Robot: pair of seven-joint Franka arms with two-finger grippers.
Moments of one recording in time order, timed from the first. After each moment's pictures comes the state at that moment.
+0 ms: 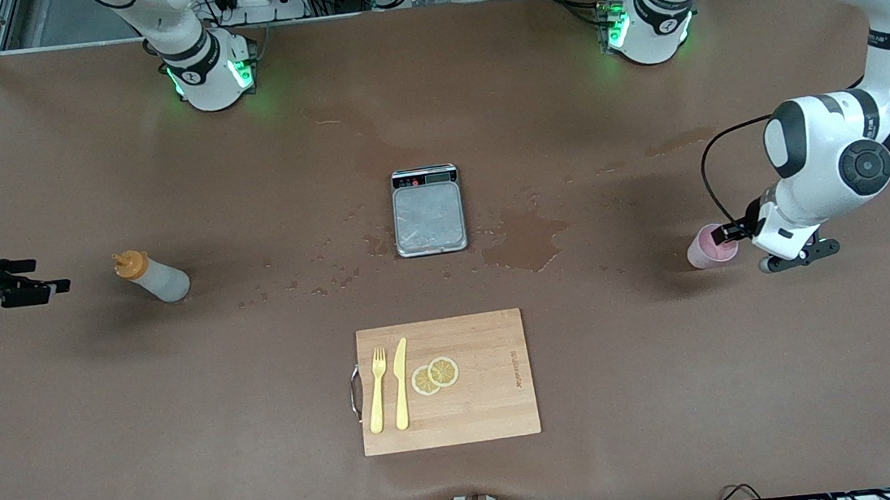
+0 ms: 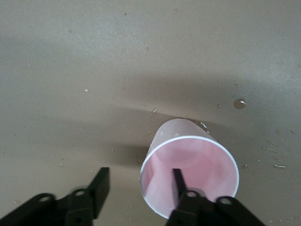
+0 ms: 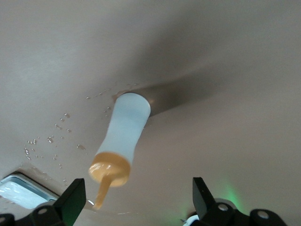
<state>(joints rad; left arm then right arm) 0.00 0.33 0.02 -2.13 0.00 2.36 -0.17 -0.45 0.53 0.04 -1.51 0.24 1.50 0.12</state>
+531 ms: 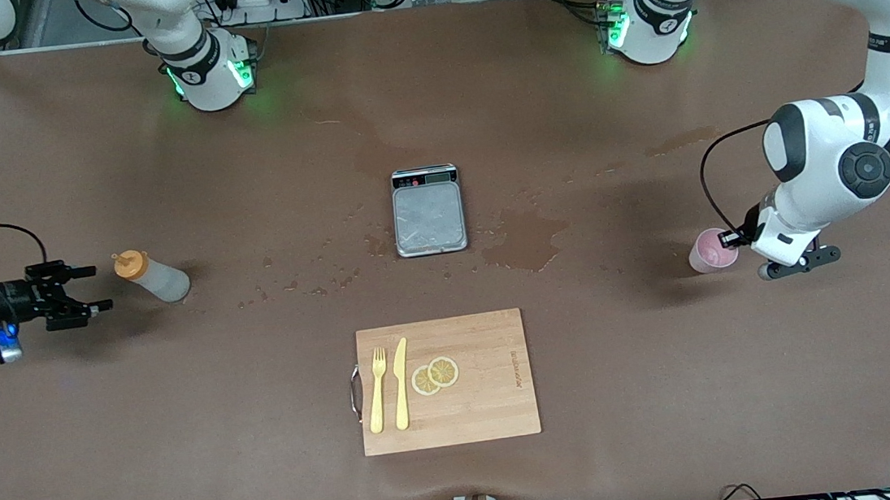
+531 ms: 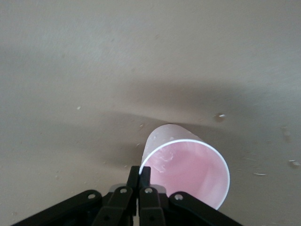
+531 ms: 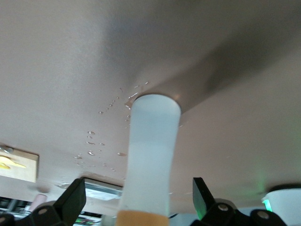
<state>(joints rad) 0.00 0.33 -0.01 -2.08 0.00 2.36 -0.17 -0.49 0.72 0.05 -1.50 0.47 1.50 0.41</state>
